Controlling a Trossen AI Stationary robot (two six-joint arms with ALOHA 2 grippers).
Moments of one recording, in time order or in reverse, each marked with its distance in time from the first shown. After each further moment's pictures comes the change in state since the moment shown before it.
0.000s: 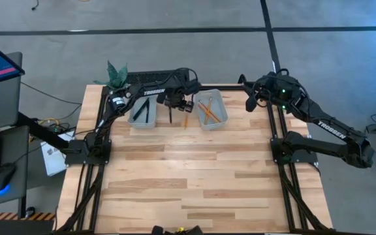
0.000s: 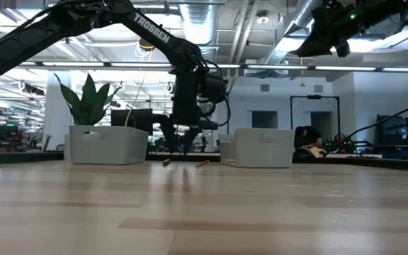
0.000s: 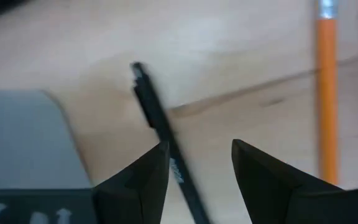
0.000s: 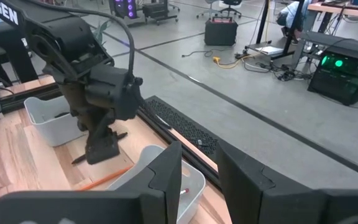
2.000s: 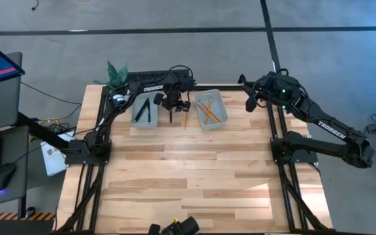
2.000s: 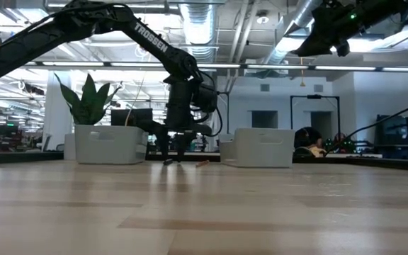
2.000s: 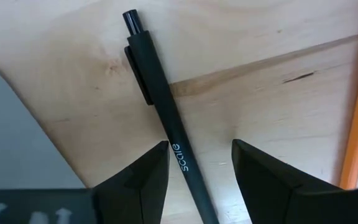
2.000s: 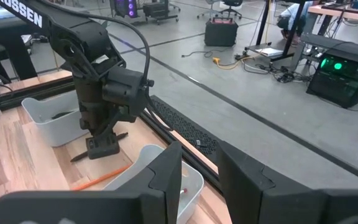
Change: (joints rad) left arm 0.070 0.029 -0.016 -0.022 0.206 0.045; right arm 0.000 0.000 0.000 0.000 0.000 -0.017
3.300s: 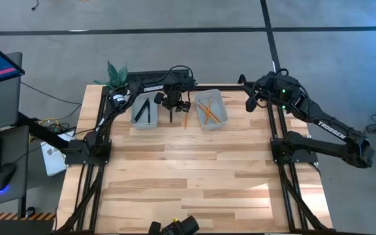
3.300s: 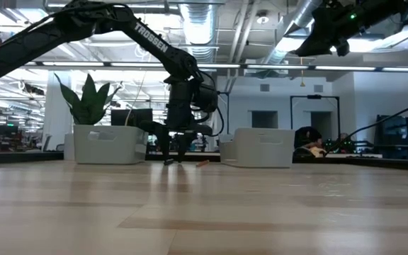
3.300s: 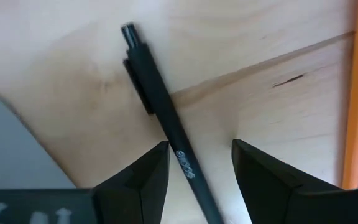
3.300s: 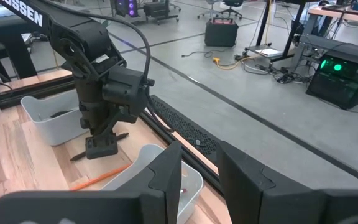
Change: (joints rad) left arm 0.003 0.001 0.000 0.018 -0.015 0.071; right arm 0.000 0.000 0.000 0.000 0.000 -0.008
